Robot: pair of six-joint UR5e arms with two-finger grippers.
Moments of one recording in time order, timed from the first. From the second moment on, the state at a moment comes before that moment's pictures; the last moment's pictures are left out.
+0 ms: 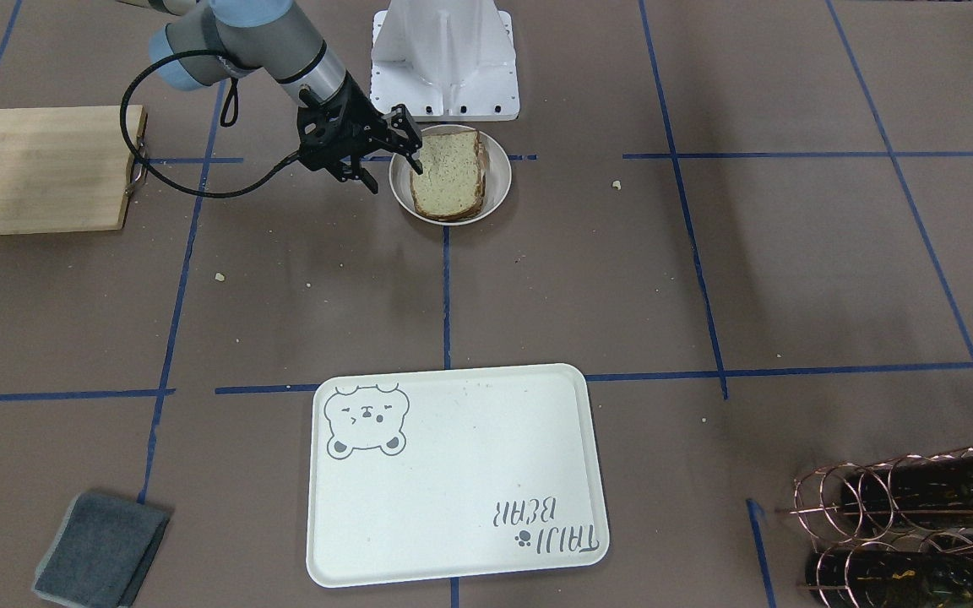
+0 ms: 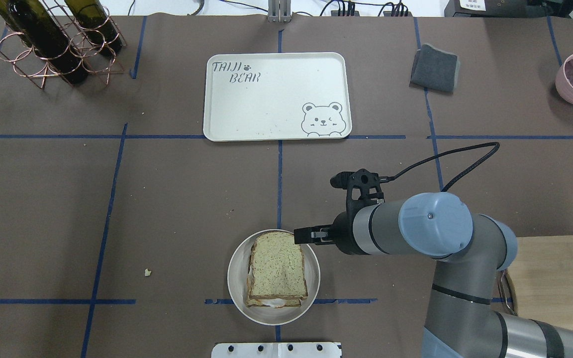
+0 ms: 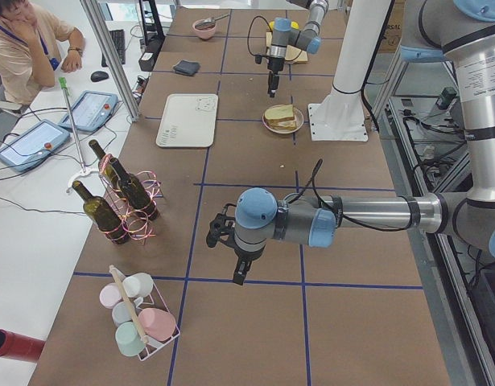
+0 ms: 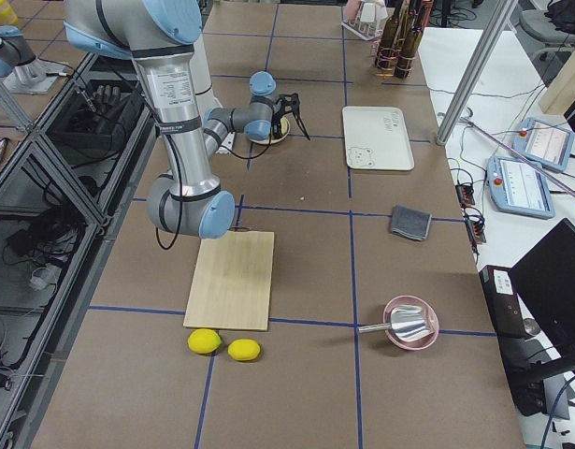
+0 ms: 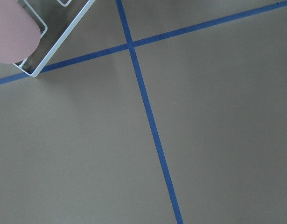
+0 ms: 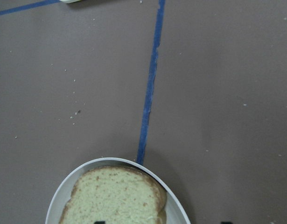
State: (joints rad) left arm -1.57 -1.30 -1.83 -1.75 -2.38 0.18; right arm 0.38 -1.22 1.94 -1.12 1.79 1.31
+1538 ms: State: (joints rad) left arm -0.85 -1.77 -1.99 -2.09 -2.26 -0.97; right arm 1.24 -1.72 1.99 -1.48 2.19 0.21
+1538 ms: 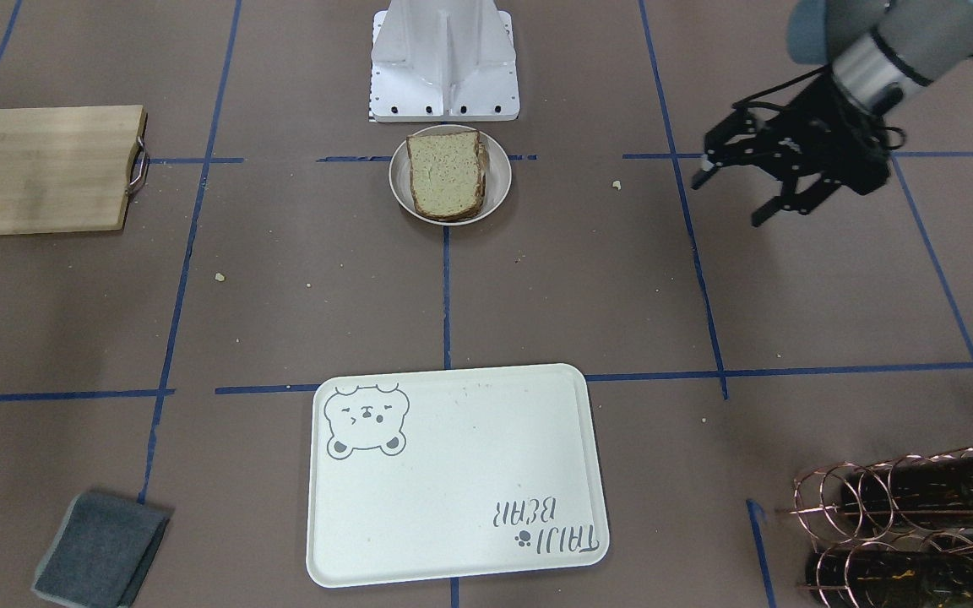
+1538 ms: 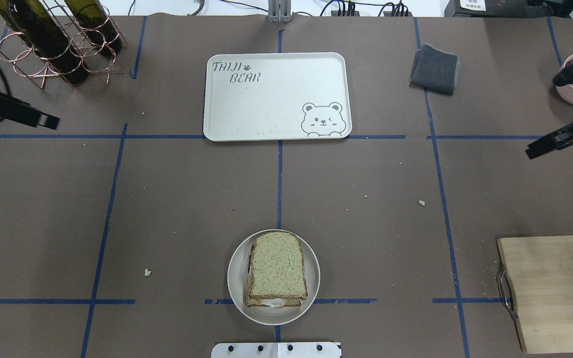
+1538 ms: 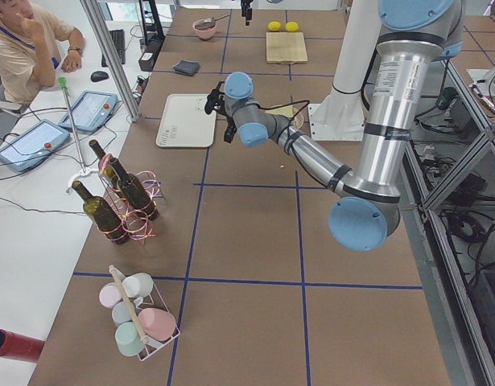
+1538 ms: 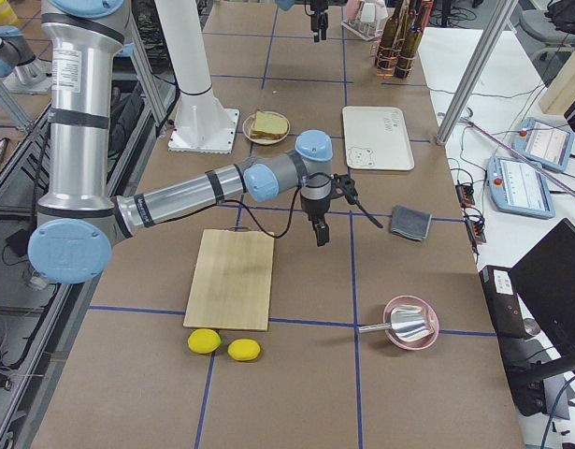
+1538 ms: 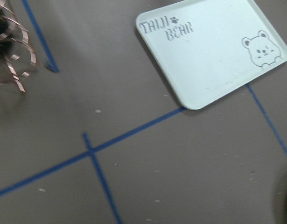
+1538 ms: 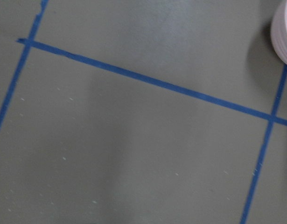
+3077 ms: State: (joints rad) left arm -0.26 -1.90 -1.85 -2.09 -1.71 -1.57; right arm 1.57 -1.95 1.91 -1.49 2.30 -0.13
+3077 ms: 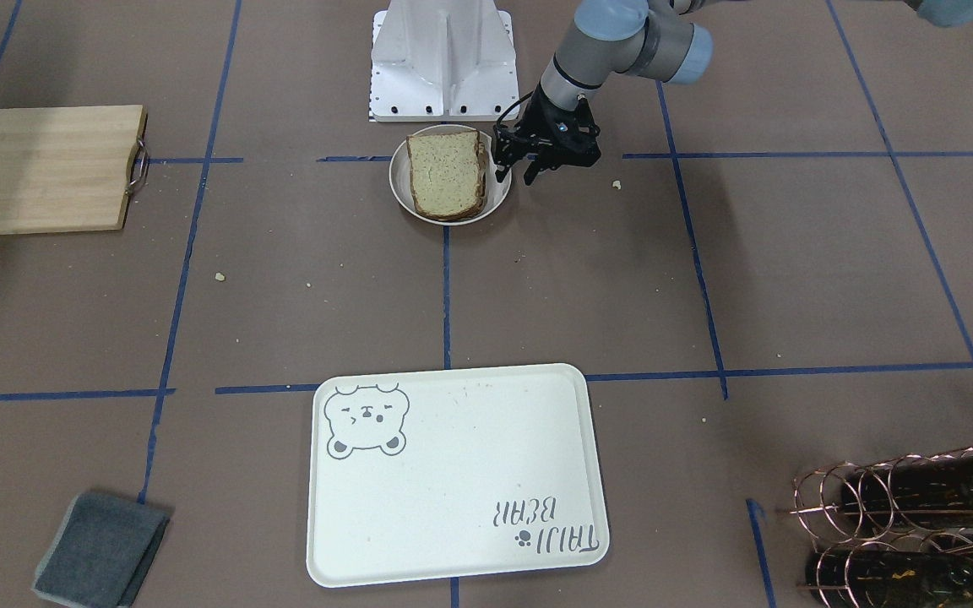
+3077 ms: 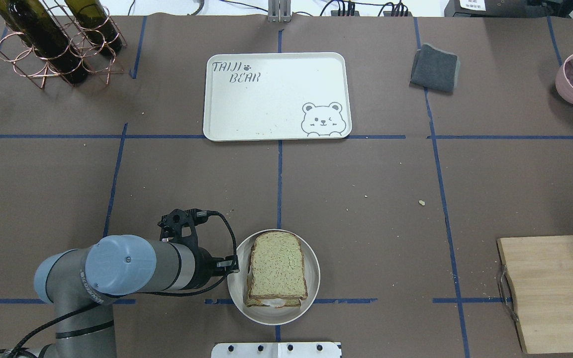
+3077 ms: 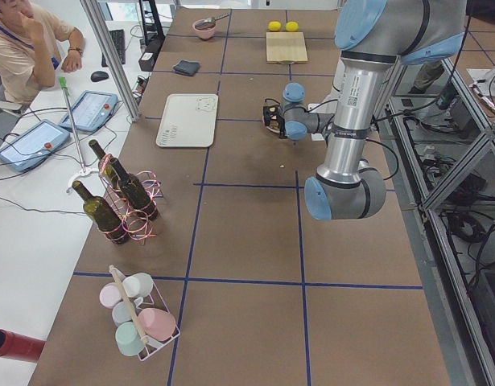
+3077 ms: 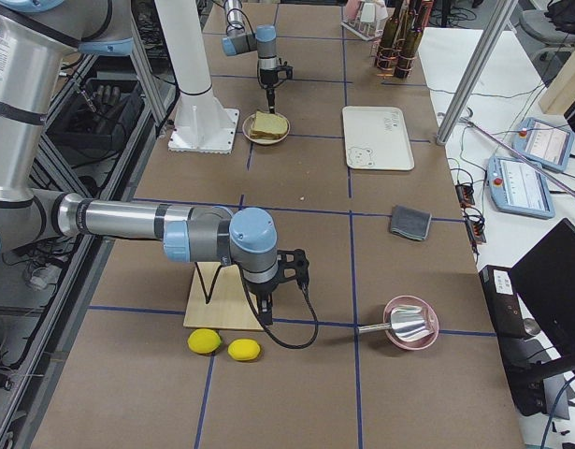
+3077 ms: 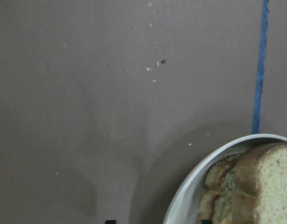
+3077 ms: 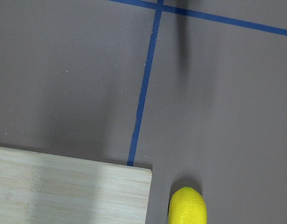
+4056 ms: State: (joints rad) left arm -0.24 -1.92 -1.83 -2.09 -1.71 -1.56; right arm 1.57 -1.94 1.90 -1.48 2.30 -0.13
